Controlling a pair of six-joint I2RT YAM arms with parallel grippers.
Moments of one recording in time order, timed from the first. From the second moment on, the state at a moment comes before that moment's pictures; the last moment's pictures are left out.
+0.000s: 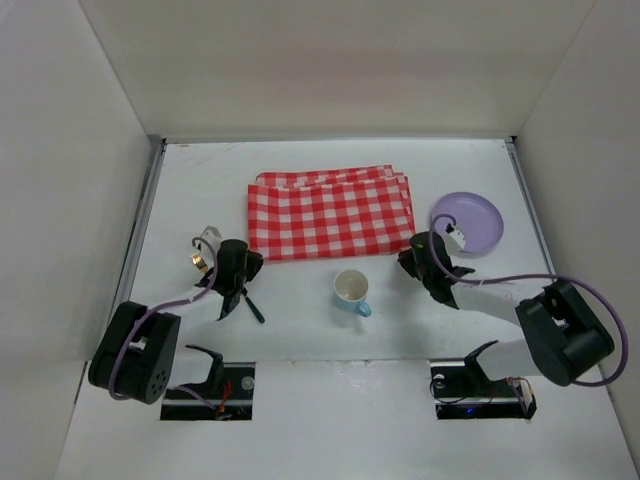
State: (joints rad) left arm -0.32 1.30 0.33 0.33 -0.27 -1.10; right arm 0.49 1.40 0.50 0.20 0.38 1.13
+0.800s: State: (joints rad) left arm -0.30 1.19 0.24 0.30 -0.21 -1.05; right arm 0.53 1.32 0.50 0.10 0.51 1.22
